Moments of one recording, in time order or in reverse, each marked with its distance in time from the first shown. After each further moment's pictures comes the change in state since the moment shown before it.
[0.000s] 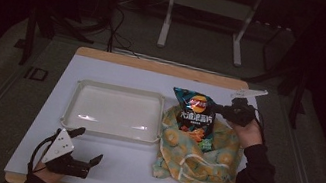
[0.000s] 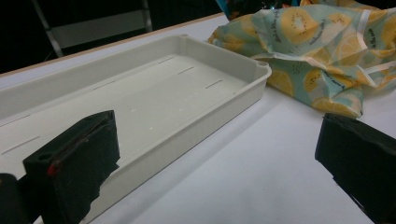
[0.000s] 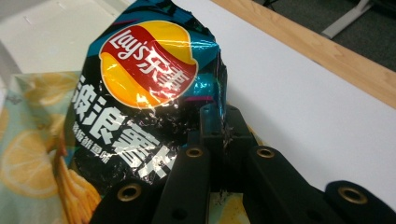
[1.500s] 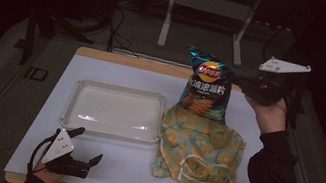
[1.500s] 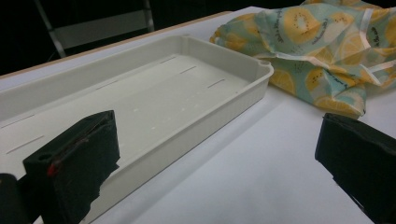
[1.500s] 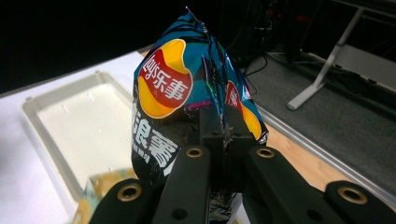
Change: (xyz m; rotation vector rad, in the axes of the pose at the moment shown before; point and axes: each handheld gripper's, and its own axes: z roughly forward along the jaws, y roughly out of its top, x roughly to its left) left arm 0.000 0.000 -0.001 0.002 0.008 0.007; right arm 0.033 0.091 -0.096 -0.234 -0.069 -0.064
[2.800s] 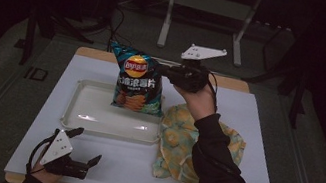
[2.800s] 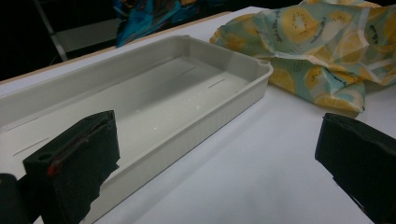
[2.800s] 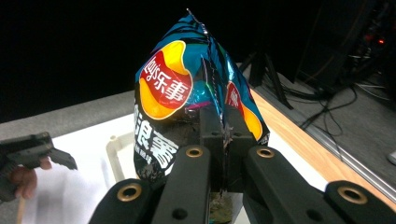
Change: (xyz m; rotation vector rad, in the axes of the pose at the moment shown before) left arm 0.000 0.000 -0.004 -0.003 0.004 0.019; right arm 0.107 0.044 0.122 -0.063 0.288 -0.047
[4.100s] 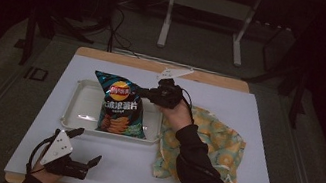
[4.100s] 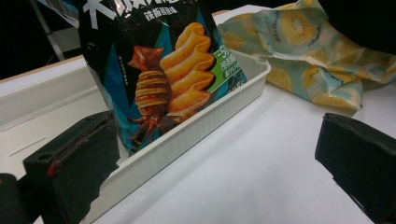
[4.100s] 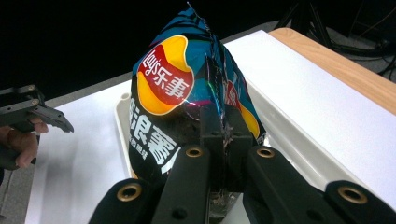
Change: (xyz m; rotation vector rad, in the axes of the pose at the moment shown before) left arm 0.000 0.000 0.001 0.005 -0.010 0.004; right arm -0.004 -0.073 0.074 0.124 0.132 0.093
